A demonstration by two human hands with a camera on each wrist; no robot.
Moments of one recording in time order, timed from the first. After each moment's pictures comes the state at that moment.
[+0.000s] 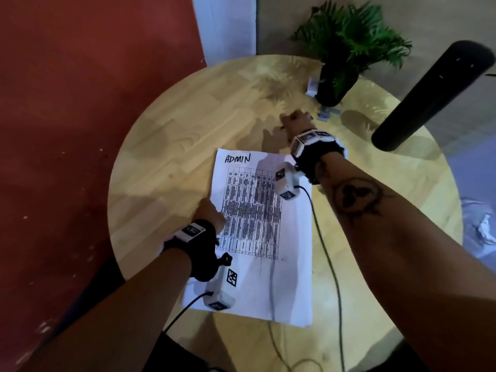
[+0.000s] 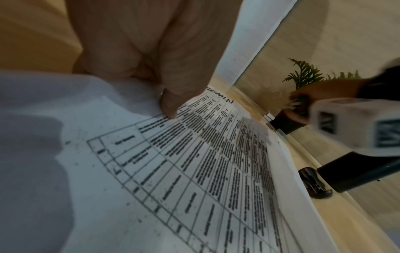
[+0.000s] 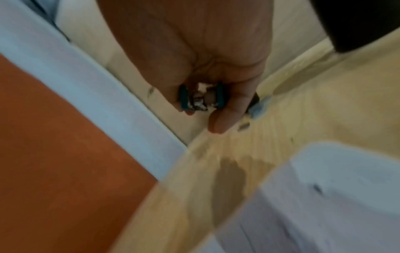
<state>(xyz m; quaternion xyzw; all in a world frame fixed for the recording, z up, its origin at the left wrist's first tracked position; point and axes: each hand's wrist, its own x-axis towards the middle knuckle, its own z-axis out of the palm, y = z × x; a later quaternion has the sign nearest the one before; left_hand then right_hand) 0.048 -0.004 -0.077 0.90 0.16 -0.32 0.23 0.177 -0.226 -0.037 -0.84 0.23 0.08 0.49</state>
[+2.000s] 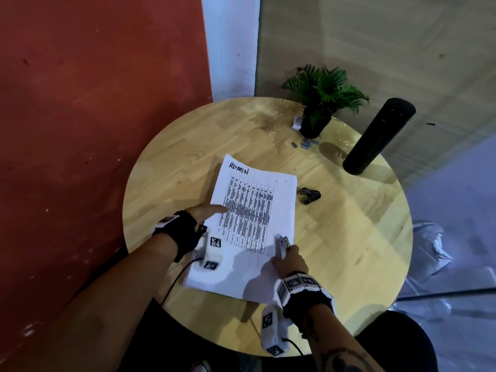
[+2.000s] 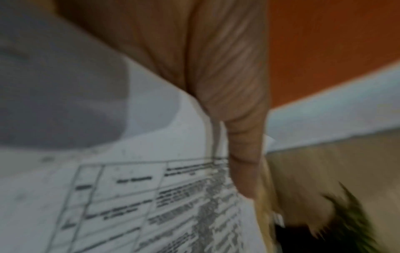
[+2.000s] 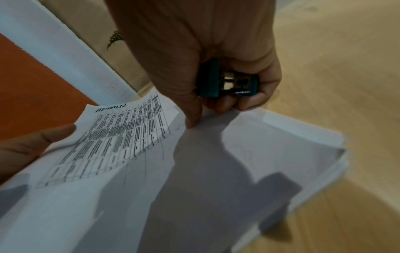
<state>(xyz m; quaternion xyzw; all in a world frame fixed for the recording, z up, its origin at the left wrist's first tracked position) 0.045 0.022 -0.056 0.77 0.13 -0.39 0.49 -0.094 -0.179 -0.075 -0.87 0.32 0.24 0.29</state>
